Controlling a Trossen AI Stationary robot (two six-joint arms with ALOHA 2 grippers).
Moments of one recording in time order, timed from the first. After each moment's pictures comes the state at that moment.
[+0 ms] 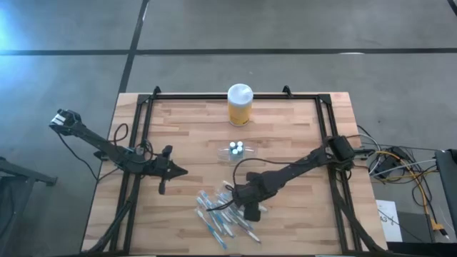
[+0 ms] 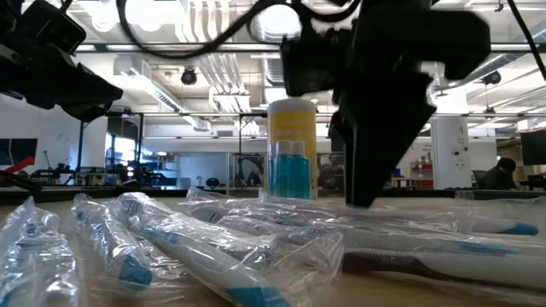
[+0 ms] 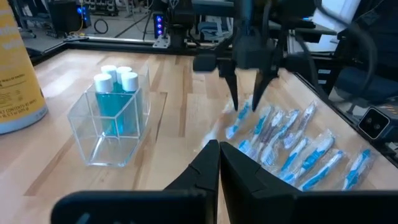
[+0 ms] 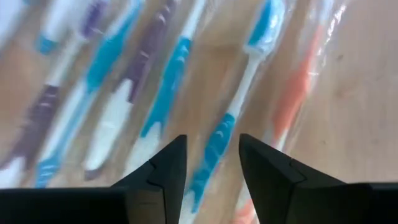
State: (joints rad) left arm -0.50 0.58 0.04 0.37 -0.43 -0.20; right arm 0.36 2.02 1.41 -0.67 0.00 0.51
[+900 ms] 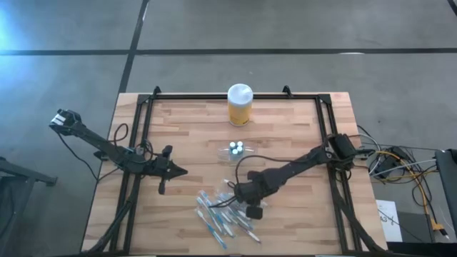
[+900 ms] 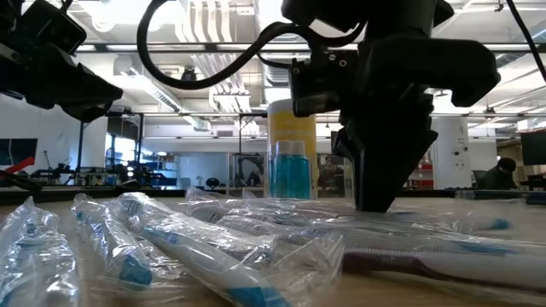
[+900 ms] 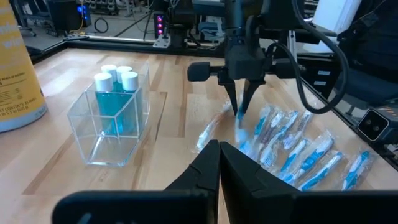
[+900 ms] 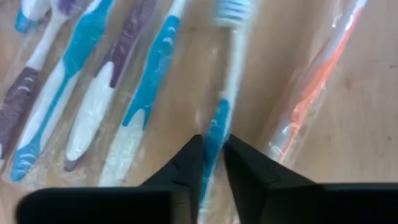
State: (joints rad) left arm -0.50 0.58 0.04 0.37 -0.43 -0.21; right arm 0.34 2.01 1.32 -0.59 -0.05 0.48
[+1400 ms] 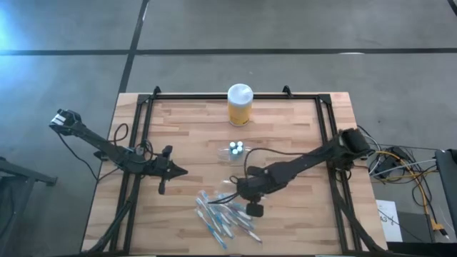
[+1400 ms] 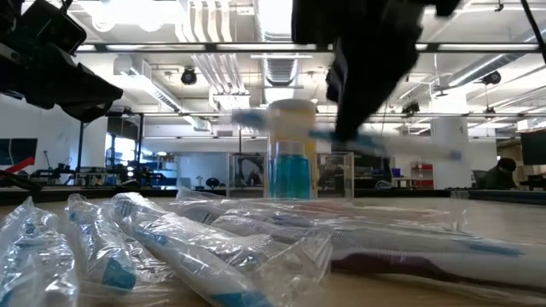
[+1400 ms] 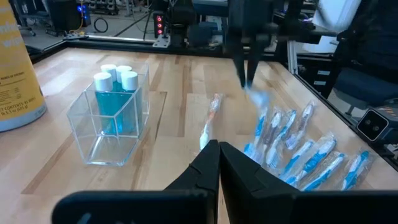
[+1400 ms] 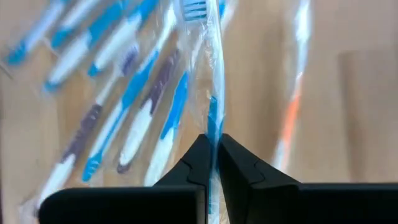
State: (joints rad) left arm -0.50 0.58 0.04 0.37 -0.43 -0.21; right arm 0.34 1.85 1.33 -0.60 0.02 0.47
